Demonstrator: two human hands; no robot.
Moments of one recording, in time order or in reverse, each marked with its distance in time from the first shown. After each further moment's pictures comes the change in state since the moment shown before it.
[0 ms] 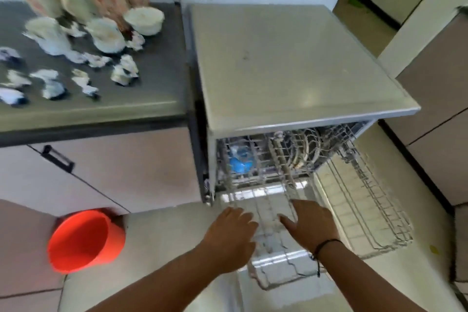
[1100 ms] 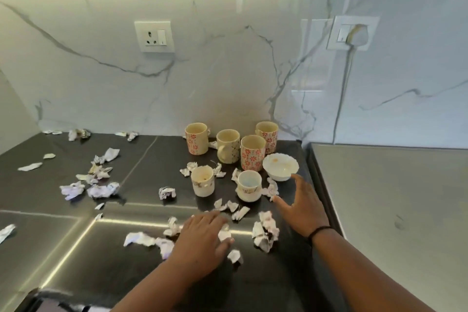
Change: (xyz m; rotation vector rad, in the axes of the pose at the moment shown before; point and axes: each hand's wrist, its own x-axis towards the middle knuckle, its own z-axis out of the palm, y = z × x) left_hand -0.080 -0.352 -0.259 -0.020 0.373 -0.624; right_hand 0.273 -0.344 -0.289 0.753 0.450 -0.352
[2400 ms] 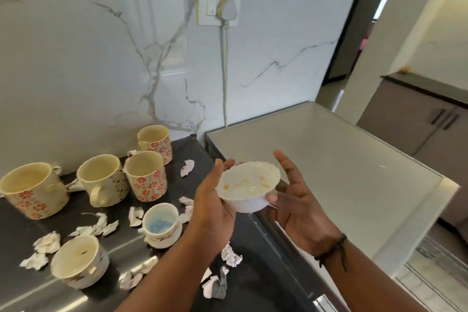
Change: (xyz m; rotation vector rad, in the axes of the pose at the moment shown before) left_hand 0.161 0.136 -0.025 -2.033 -0.496 -0.175; right_hand -0.029 -0.016 -0.085 1.355 0.176 0.217
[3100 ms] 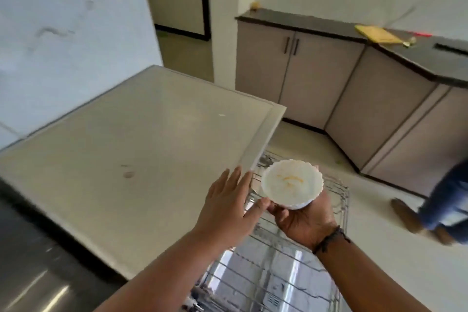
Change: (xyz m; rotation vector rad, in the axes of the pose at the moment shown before) left_hand -0.011 -0.309 0.182 1.881 -0.888 0.416; right_hand -0.226 -0.072 -0.307 0.624 0.589 0.016
